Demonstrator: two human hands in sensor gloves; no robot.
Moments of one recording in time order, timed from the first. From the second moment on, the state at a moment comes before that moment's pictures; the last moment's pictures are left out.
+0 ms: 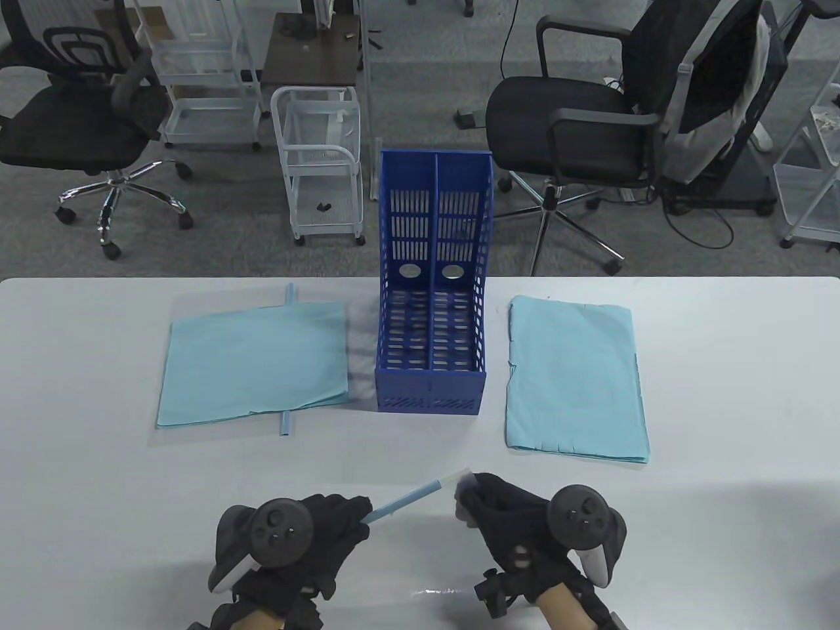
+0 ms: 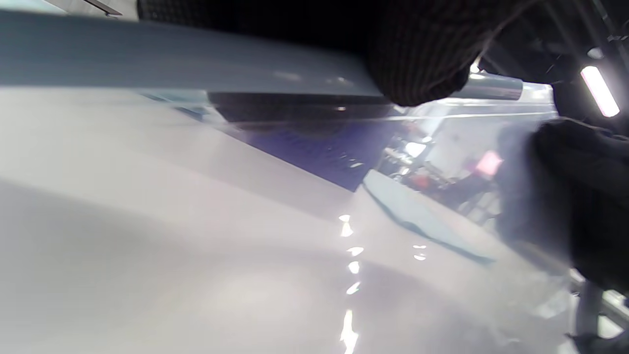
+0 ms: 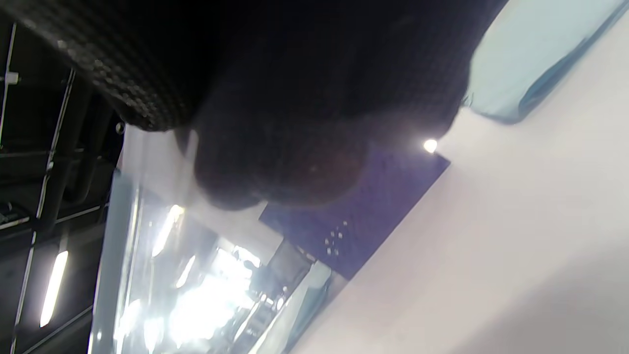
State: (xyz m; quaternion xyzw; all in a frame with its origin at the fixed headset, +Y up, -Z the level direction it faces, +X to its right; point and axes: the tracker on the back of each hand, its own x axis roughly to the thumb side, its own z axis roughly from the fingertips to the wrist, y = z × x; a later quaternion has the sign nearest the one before) left_hand -0.193 -0.710 -0.237 -0.05 -0.16 0.24 0.96; right_hand 0.154 -0.733 -0.261 0.06 -0.05 0.85 0.52
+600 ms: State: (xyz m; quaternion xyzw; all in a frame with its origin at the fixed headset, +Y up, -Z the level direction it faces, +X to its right) left_hand -0.293 -0.714 -0.258 -0.18 0.08 0.18 0.96; right_hand 0.241 -0.711 -0.258 -0.05 -0.15 0.85 0.51
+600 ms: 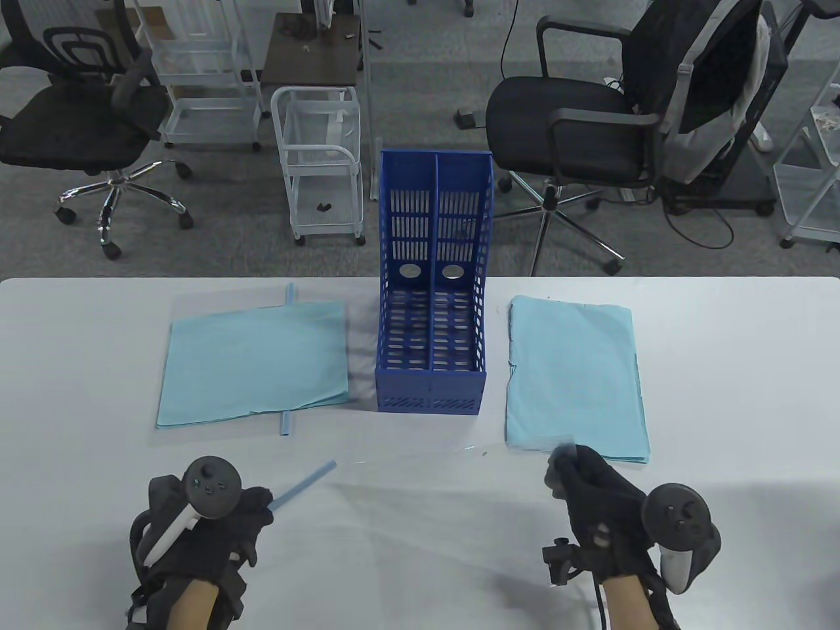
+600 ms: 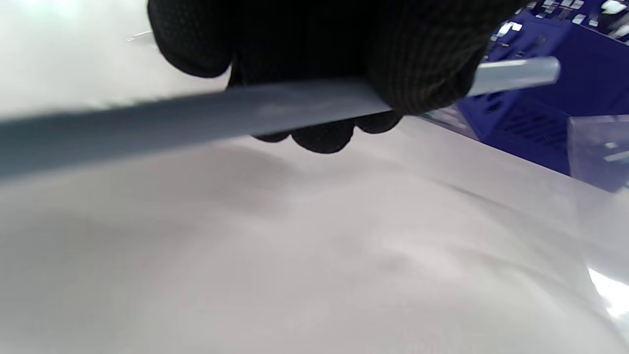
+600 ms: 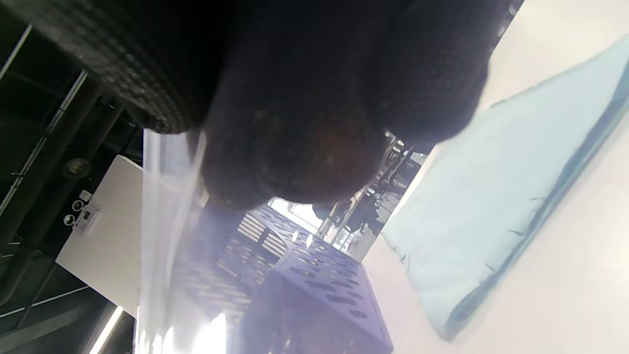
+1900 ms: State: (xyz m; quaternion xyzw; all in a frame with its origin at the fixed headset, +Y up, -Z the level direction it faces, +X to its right) left_hand -0.304 -0.761 -0.274 -0.23 0.24 0.17 0.93; right_hand 0.221 -0.722 -0.265 -0.03 -0.11 0.87 0.48
